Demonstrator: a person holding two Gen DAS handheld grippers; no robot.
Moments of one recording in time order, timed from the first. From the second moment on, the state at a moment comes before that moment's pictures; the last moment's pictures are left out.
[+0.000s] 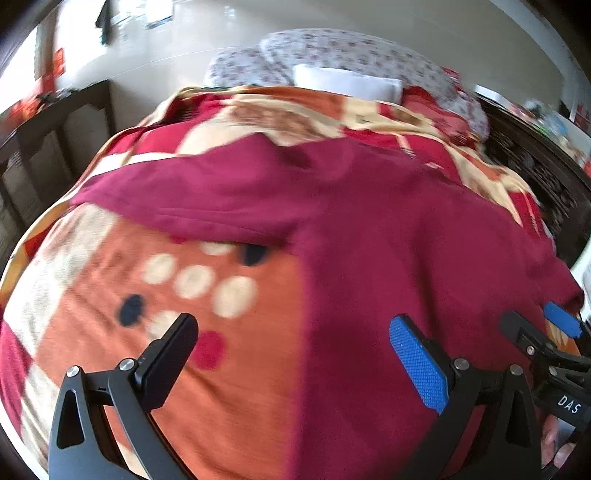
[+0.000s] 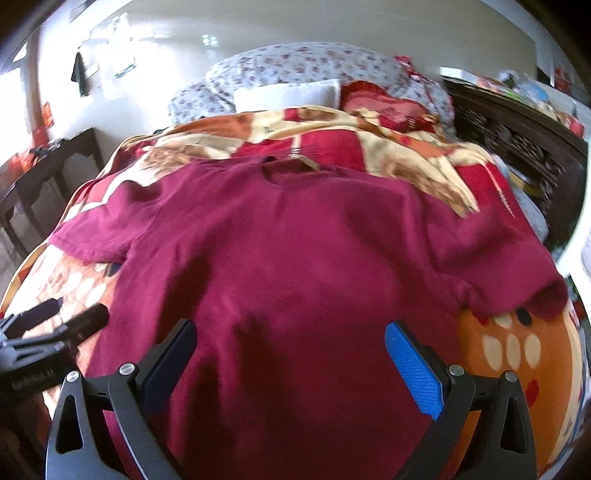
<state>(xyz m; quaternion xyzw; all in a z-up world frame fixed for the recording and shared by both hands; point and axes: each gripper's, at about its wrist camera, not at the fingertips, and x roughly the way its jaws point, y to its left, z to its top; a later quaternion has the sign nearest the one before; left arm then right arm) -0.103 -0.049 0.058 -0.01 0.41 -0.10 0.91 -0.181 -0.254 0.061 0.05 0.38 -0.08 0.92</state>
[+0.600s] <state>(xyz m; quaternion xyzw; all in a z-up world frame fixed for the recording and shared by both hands) 0.054 0.196 0.051 -0.19 0.44 0.11 0.87 -0.123 -0.207 0.068 0.04 0.37 0.00 0.93</state>
